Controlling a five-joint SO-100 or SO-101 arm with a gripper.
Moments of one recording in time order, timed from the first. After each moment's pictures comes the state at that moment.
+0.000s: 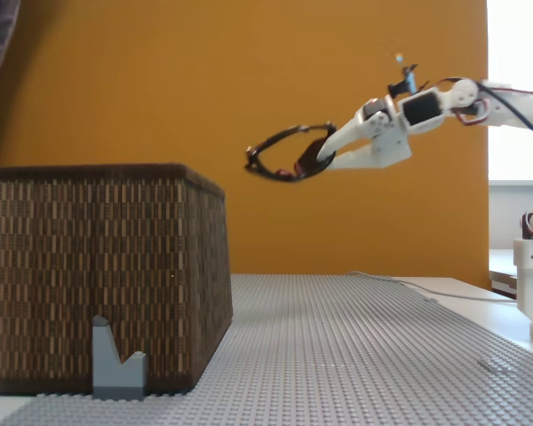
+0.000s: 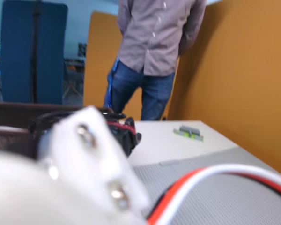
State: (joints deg) arm 11.4 139.3 124.1 28.4 -22.0
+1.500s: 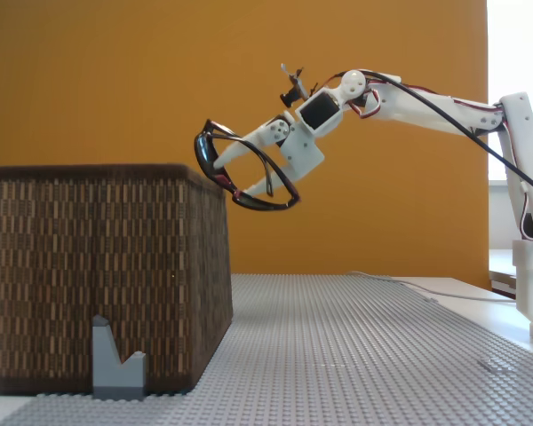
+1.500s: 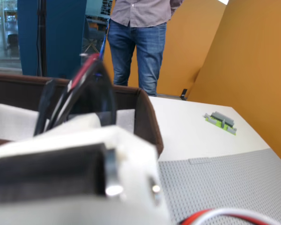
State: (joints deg) arm 4.9 79.5 62.0 51.3 -3.2
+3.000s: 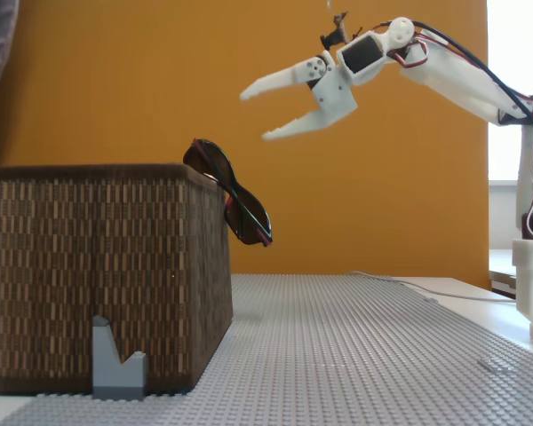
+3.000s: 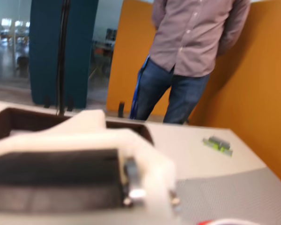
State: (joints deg) arm 1.3 93.2 60.9 61.2 4.2
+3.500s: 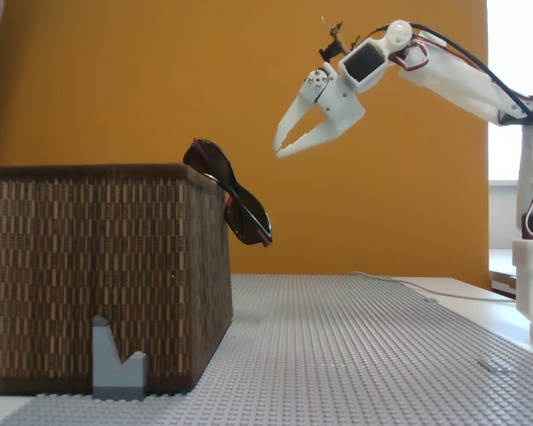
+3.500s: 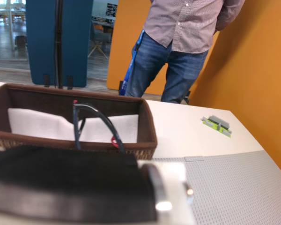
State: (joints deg) arm 2.5 93.3 62.1 67.8 11.6
